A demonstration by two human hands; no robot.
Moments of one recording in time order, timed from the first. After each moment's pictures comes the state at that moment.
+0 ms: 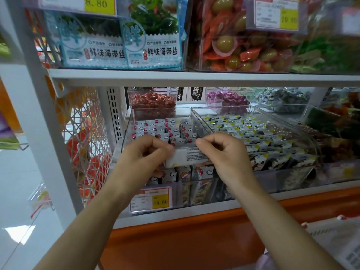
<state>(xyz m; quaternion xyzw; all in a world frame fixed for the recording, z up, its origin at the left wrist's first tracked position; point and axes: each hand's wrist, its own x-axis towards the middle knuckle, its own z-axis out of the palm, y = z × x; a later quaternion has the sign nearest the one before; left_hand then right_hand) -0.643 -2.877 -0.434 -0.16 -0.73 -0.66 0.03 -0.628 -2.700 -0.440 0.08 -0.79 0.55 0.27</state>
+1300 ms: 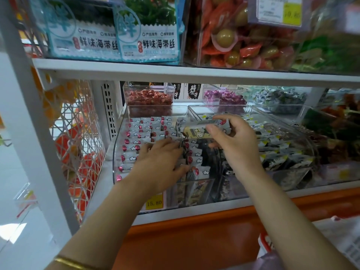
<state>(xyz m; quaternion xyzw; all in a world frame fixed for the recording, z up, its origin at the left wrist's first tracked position) -0.687 -2.844 -0.462 -0.30 -0.95 -0.08 0.11 -0.649 -2.674 -0.434 0.05 -0.75 0.57 0.33</state>
